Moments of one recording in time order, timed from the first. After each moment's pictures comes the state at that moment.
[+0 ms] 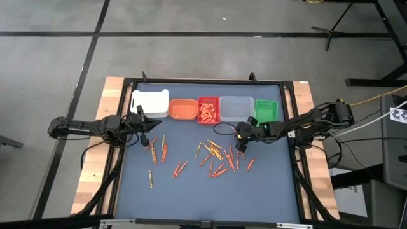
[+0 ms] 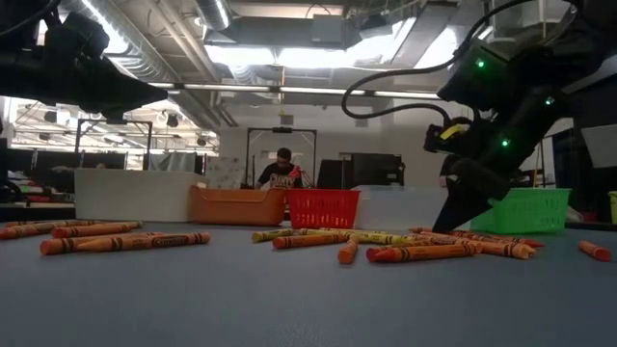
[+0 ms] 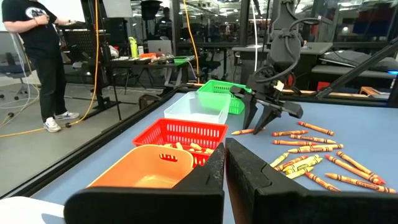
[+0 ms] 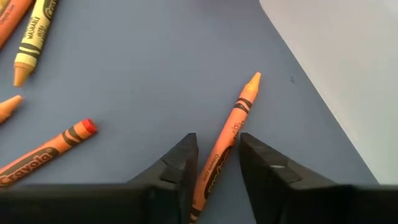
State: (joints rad) left arm -0.03 0.08 0.01 0.06 -0.35 -0.02; right arm 0.01 1.48 0.48 0.00 0.28 0.35
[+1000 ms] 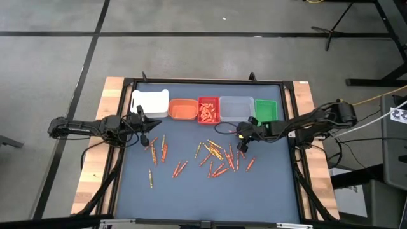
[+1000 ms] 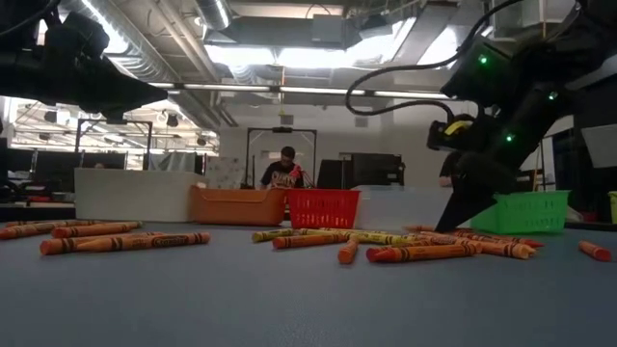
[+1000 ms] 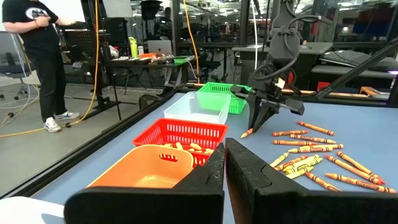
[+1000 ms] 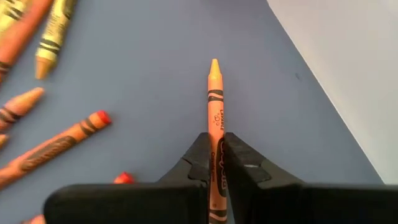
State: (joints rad) left arm -0.04 0.08 0.01 0.06 -0.35 -0.02; right arm 0.01 1.43 0.48 -0.02 0.23 0.34
